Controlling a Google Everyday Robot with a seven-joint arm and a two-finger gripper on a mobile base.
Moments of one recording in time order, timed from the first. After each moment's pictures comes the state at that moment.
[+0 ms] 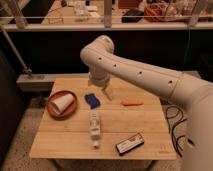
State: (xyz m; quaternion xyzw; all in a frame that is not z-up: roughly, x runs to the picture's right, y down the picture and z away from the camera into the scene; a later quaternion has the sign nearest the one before) arm -0.014 0.018 0.714 -0.26 -0.14 -0.42 0.86
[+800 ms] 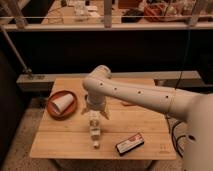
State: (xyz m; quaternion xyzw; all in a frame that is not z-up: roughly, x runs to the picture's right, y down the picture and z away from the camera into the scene) arm -0.045 0.149 0.751 -0.25 -0.27 -0.58 0.72
